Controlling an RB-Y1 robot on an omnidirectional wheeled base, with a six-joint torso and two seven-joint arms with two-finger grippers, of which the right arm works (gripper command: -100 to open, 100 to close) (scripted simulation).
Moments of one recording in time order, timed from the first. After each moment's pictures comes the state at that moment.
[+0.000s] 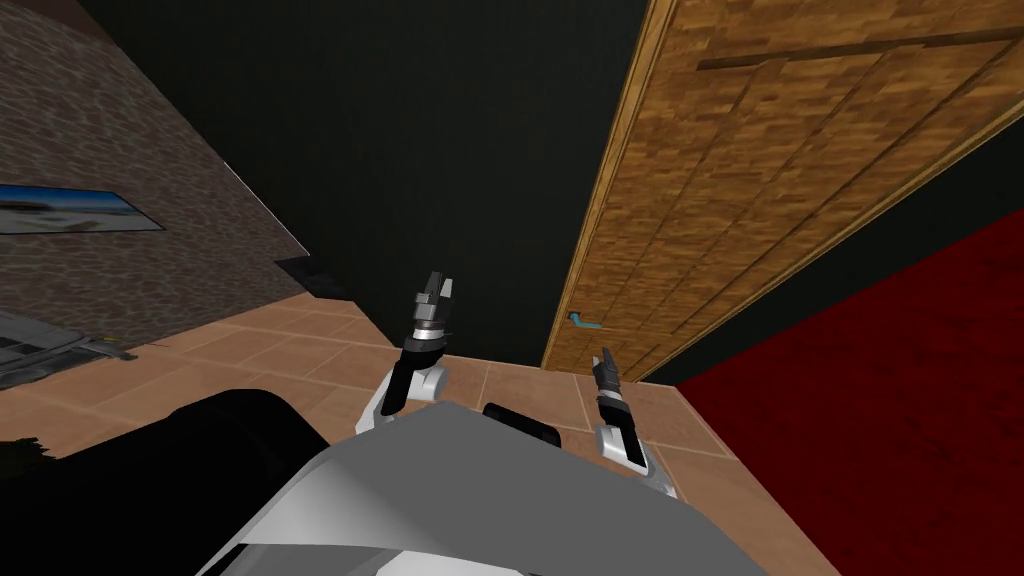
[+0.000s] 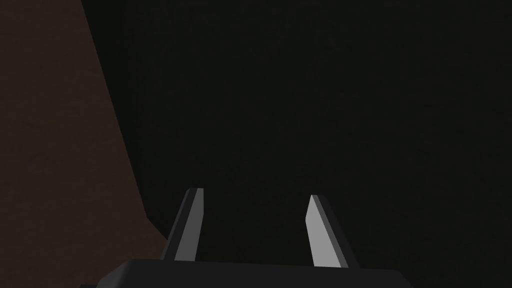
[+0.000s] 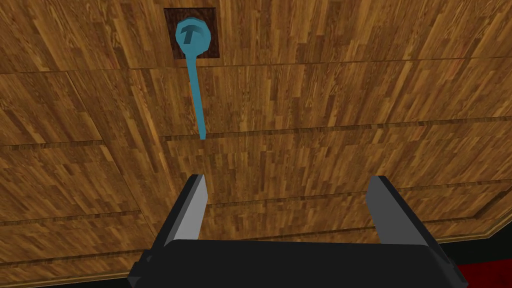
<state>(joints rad) 0.04 -0.17 0.00 -1.01 -0.09 -0.75 -0.07</state>
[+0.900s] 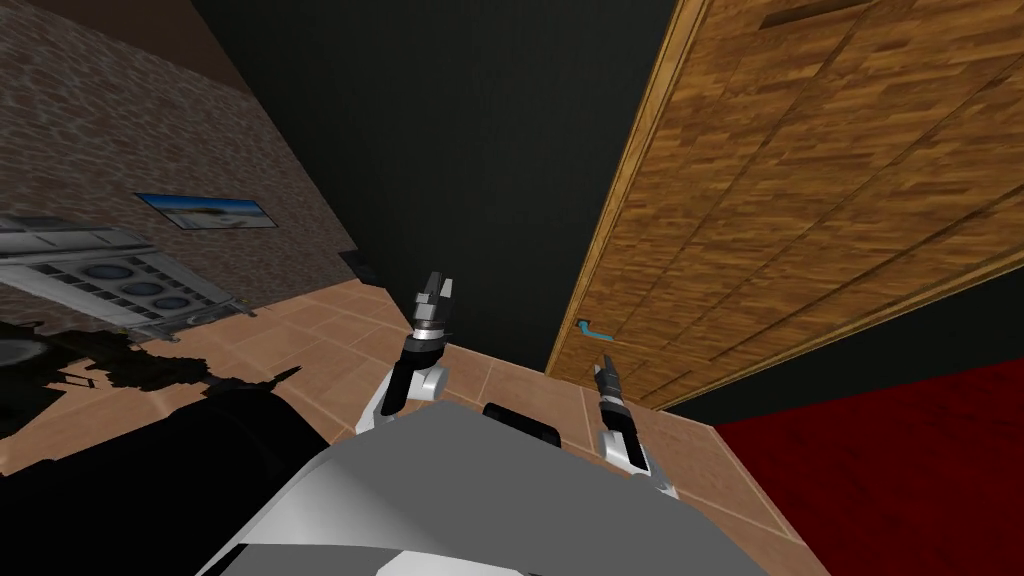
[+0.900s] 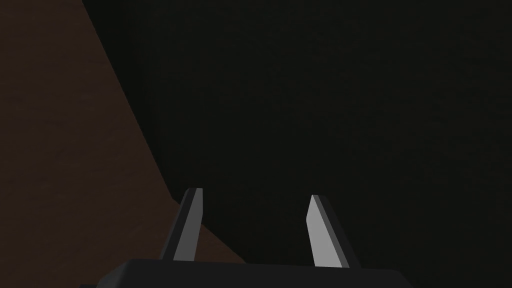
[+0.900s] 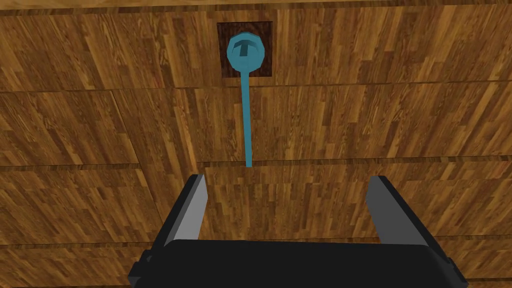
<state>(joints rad) -0.05 -0.19 -0.01 -0.77 -0.12 -0.79 -0.10</state>
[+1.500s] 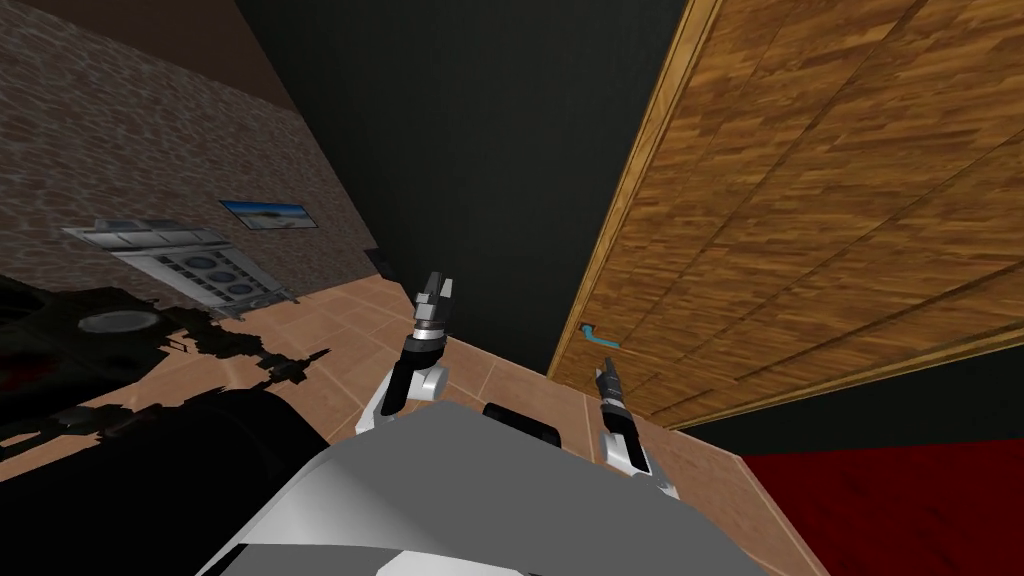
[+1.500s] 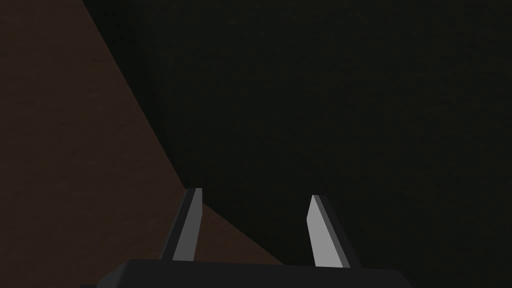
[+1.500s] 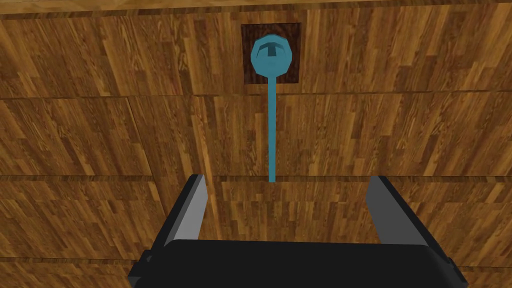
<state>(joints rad) -0.09 -0.20 -0.01 -0.66 -0.14 -0.81 -0.11</state>
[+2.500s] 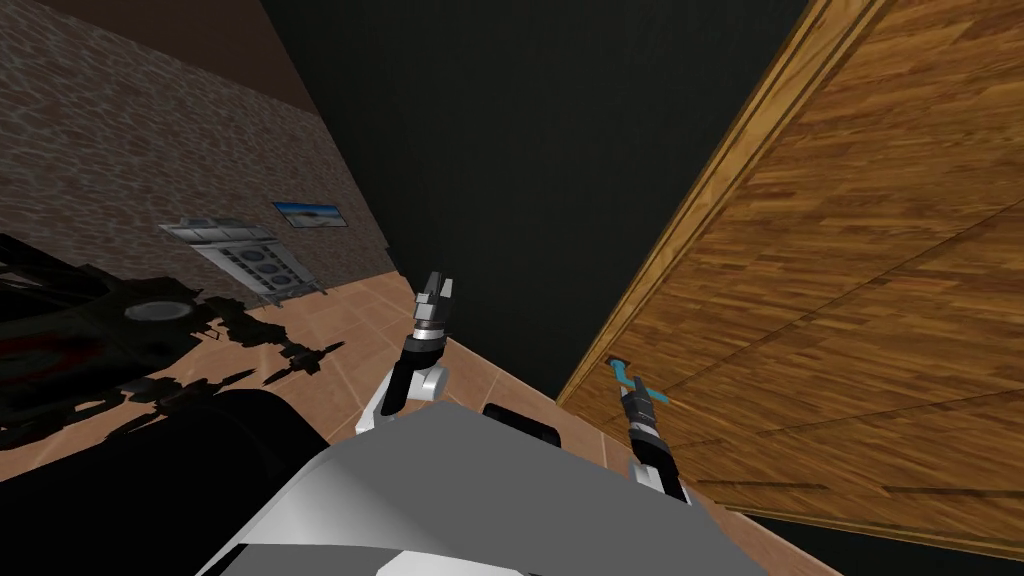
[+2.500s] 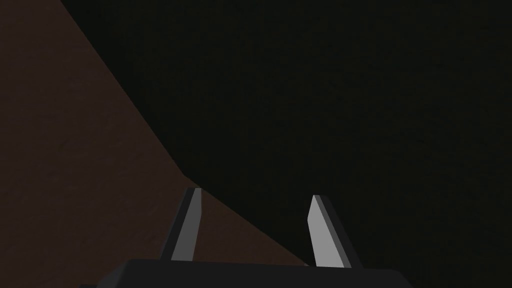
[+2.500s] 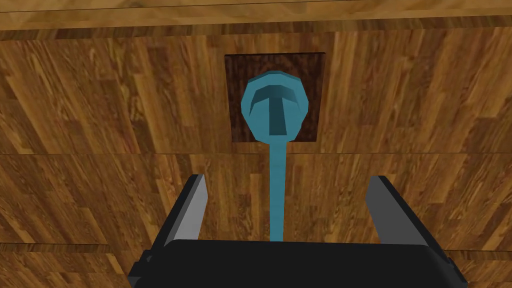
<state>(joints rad) -0.04 -0.31 -0.06 -0.58 -0.18 -0.90 -0.20</state>
